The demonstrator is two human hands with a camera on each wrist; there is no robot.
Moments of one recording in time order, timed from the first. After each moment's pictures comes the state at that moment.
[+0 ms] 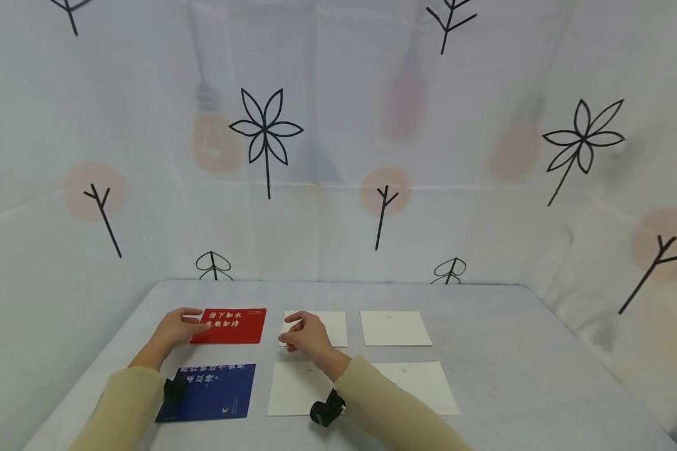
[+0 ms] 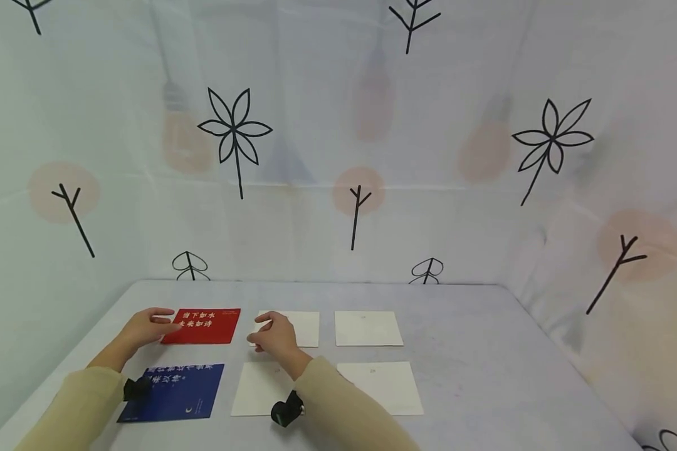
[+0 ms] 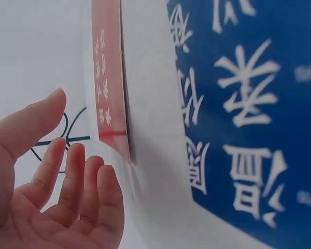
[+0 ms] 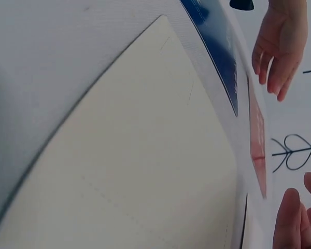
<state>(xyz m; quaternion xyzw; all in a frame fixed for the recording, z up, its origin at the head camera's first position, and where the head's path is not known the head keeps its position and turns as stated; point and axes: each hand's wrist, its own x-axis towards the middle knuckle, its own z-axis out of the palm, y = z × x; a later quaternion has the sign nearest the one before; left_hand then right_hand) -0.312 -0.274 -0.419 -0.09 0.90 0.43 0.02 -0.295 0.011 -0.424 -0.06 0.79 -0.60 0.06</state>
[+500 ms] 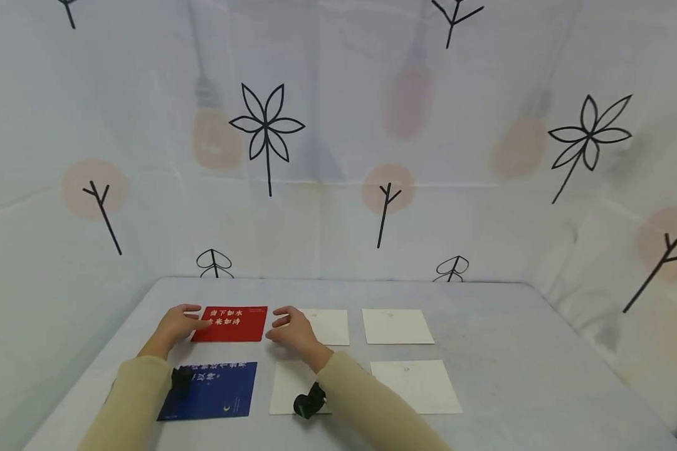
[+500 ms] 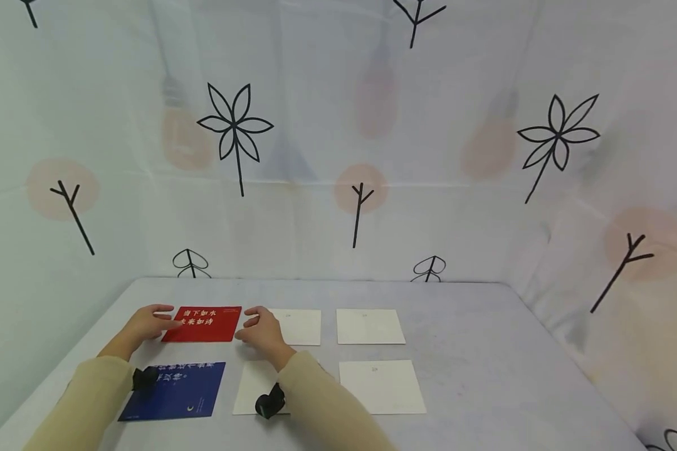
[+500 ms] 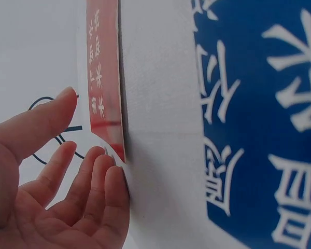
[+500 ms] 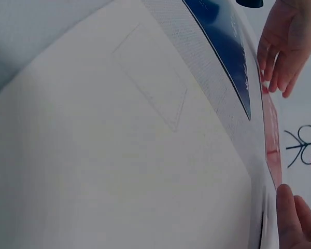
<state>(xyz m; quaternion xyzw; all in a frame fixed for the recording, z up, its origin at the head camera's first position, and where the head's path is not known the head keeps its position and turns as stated) -0.329 -0.279 -0.423 -0.14 0.89 0.44 0.06 -0.312 -0.018 -0.434 -0.07 0.80 -0.60 0.08</state>
